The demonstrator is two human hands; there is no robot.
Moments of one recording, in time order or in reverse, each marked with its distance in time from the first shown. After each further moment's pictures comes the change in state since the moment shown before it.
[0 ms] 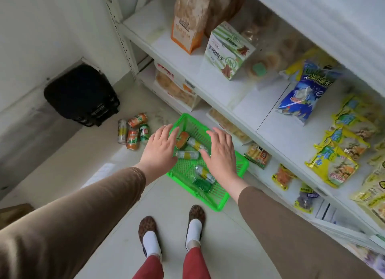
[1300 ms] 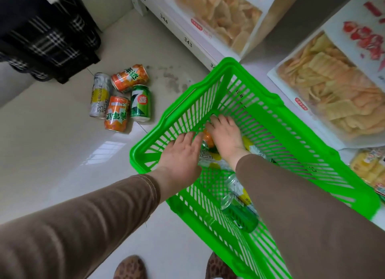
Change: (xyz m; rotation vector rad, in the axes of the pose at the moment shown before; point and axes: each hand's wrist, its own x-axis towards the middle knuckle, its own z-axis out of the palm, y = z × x) left_hand 0.160 -0.085 0.368 -0.031 -0.135 -0.091; right_hand 0.184 0.121 0.466 -0.480 -0.274 -0.409
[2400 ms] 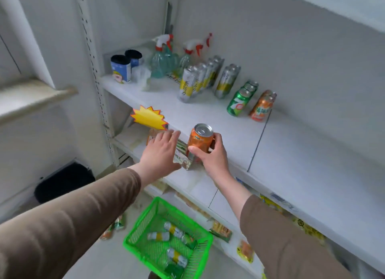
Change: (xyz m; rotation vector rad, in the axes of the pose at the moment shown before) left_hand -0.266 0.201 -0.683 0.057 0.546 0.271; right_hand -0.341 0.113 -0.769 1.278 0.774 0.587
